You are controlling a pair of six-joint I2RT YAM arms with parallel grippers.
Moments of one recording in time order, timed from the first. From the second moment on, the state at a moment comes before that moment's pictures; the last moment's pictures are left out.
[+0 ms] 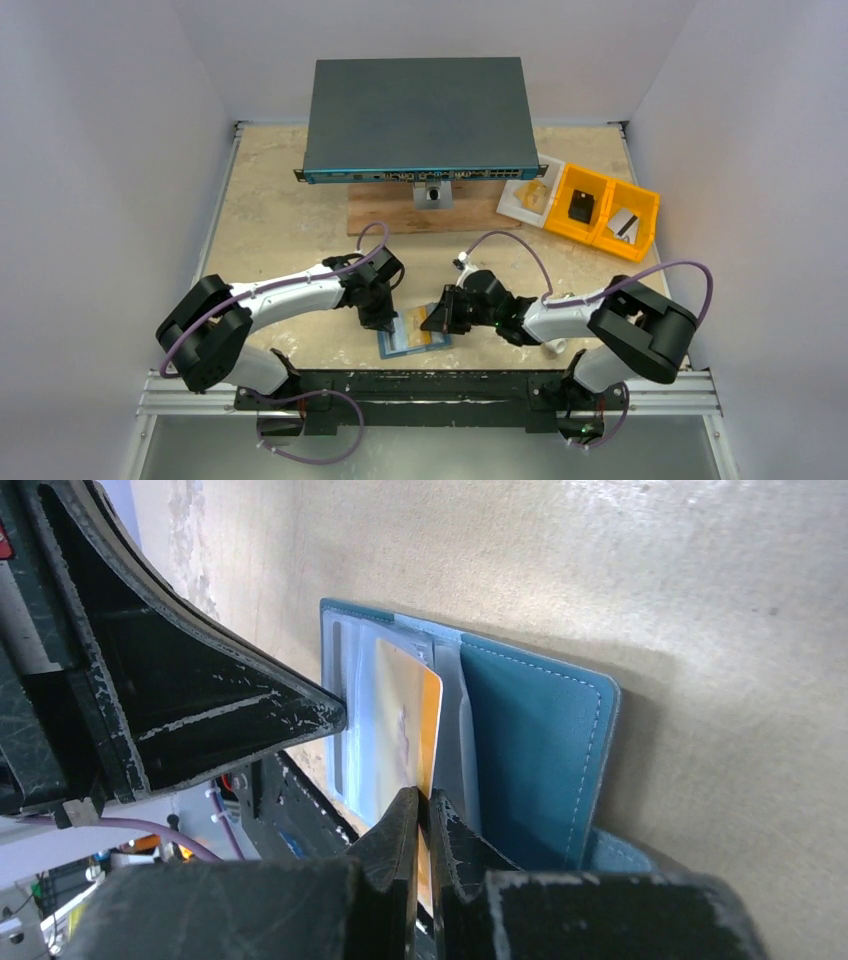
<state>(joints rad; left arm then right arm) -0.81 1.43 0.74 -0.60 0.05 -1.01 0.93 1.49 0.39 0.48 -0.21 1.04</state>
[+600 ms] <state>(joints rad) -0.81 1.42 0.74 -0.60 0.00 -1.01 0.93 1.24 0.38 0.20 -0.11 1.00</state>
